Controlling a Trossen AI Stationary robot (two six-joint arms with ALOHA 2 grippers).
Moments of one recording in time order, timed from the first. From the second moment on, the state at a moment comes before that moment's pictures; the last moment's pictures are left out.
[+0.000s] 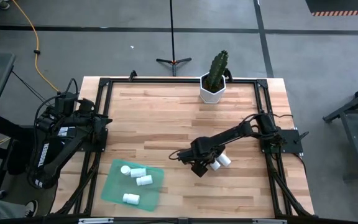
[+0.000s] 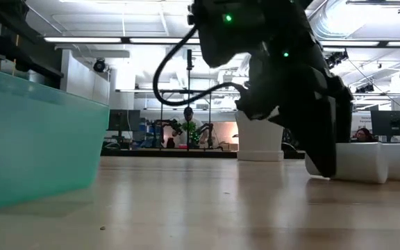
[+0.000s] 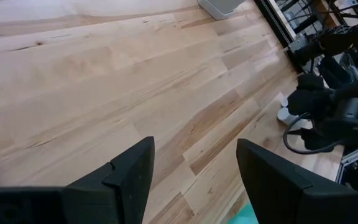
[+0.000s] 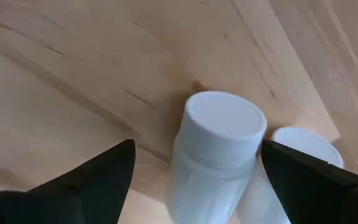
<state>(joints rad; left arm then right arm) 1.14 0.21 0.78 -1.35 0.57 -0.21 0.25 2.12 1.52 -1.20 -0.17 0.99</state>
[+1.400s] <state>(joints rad) 1.14 0.21 0.78 -1.35 0.57 -0.21 0.24 2.12 1.55 -1.02 -0.11 0.99</state>
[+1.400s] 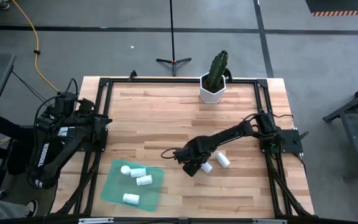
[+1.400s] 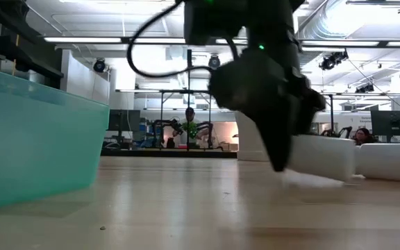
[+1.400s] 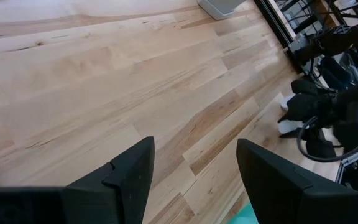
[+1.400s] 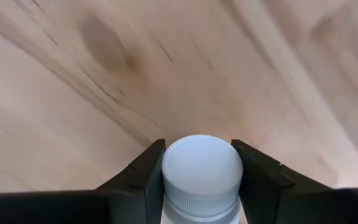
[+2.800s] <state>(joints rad) 1.14 0.21 0.78 -1.35 0.57 -0.19 0.33 2.12 1.72 -0.24 0.40 0.64</state>
